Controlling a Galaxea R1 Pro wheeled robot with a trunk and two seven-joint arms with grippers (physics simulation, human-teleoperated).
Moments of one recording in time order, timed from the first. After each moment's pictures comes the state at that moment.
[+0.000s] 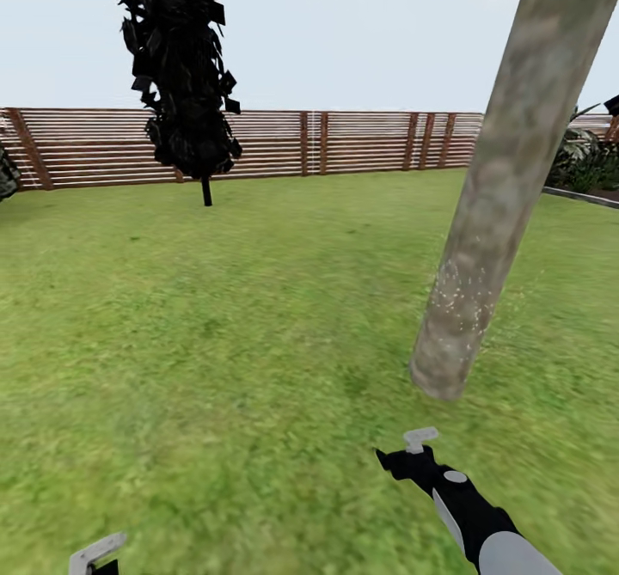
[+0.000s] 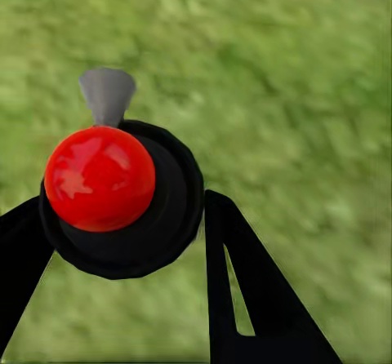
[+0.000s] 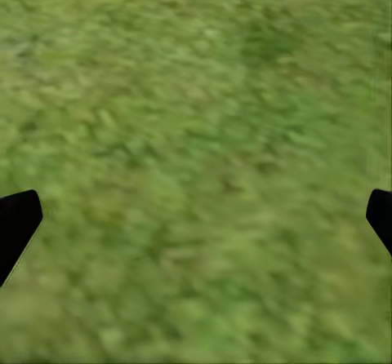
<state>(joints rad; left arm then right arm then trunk) -0.36 0.20 0.37 -0.22 0.07 -0.14 0.03 -0.58 -0.02 -0.16 -0.40 0.23 -0.03 0.28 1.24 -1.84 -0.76</state>
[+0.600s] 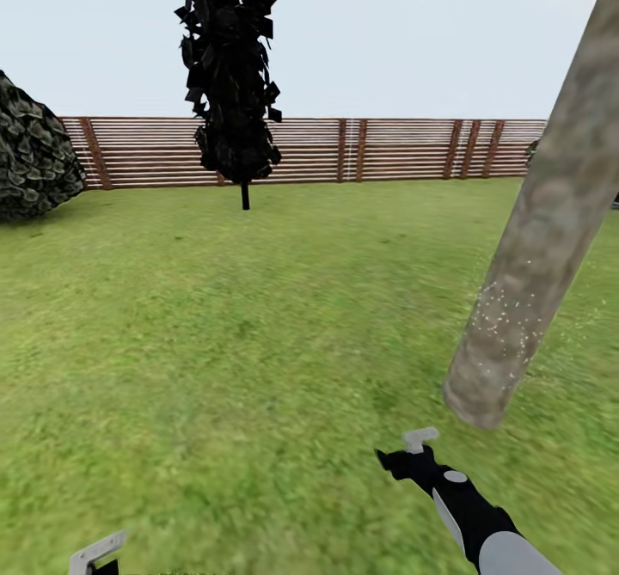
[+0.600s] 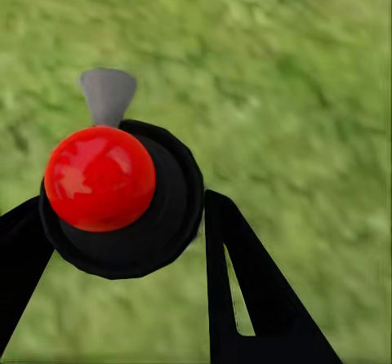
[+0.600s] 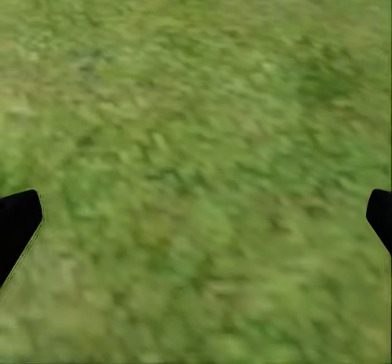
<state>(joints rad) -0.36 0.20 0.37 -0.22 0.07 -0.14 0.03 -0.58 -0.02 -0.16 -0.40 0.23 -0.03 0.28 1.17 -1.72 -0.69</state>
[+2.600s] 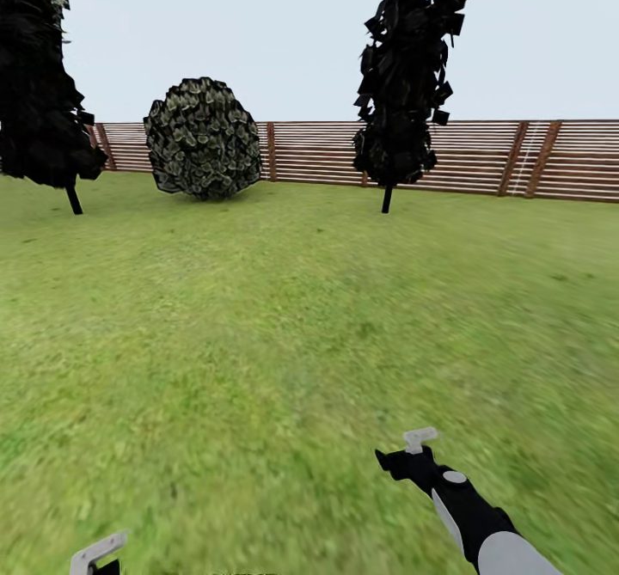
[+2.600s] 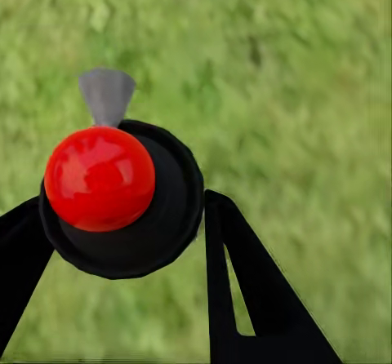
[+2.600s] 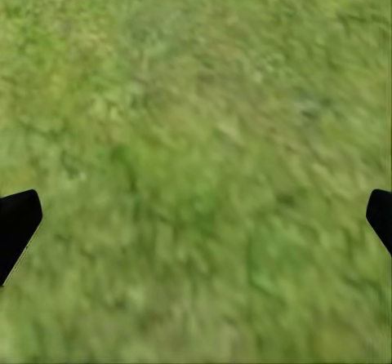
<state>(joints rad) -0.36 0.19 0.37 -0.22 0.08 -0.14 0.03 -0.58 -0.01 -0.16 -0.40 0.23 -0.03 0.28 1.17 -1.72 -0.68</state>
